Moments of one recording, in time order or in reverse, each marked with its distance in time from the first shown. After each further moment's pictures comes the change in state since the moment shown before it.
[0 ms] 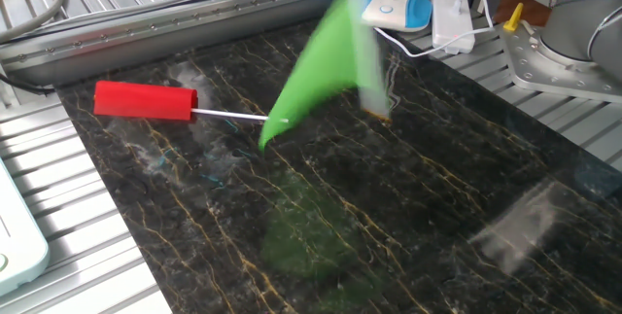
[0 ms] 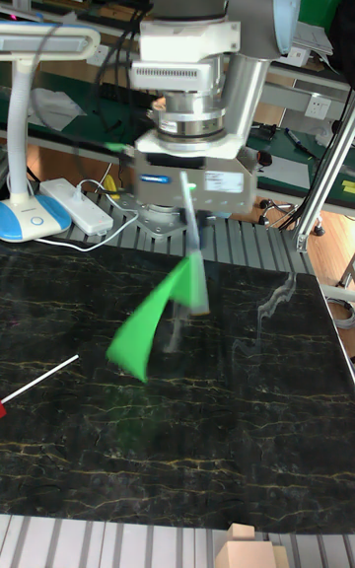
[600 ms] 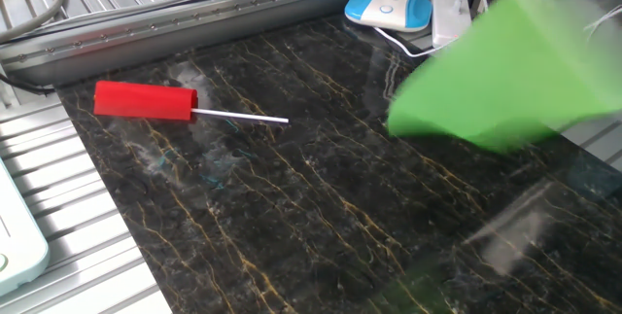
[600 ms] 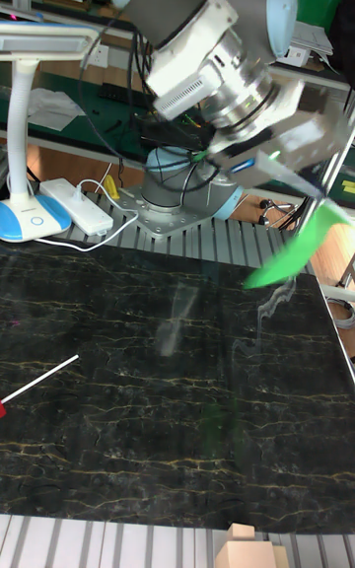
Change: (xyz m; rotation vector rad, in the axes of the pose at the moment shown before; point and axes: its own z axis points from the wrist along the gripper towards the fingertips) arm 0.071 0.163 -0.061 -0.615 0.325 0.187
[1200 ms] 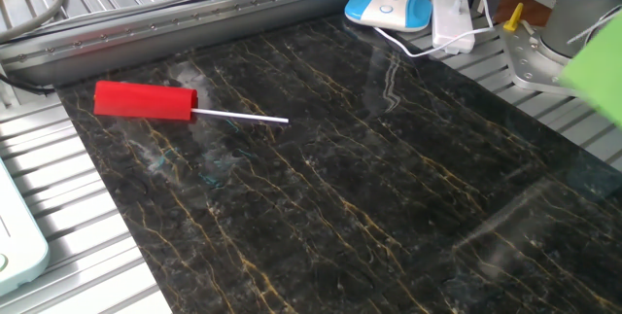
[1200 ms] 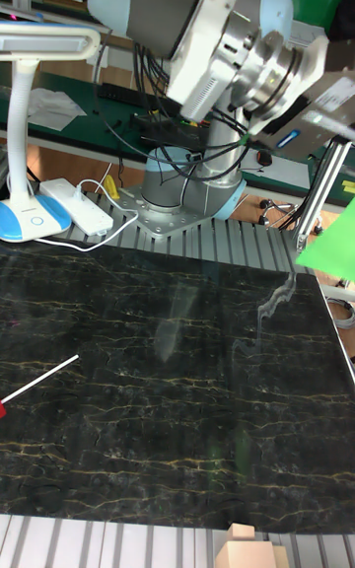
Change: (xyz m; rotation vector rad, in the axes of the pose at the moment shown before) arm 0.042 0.086 -0.006 -0.283 0.150 0.059
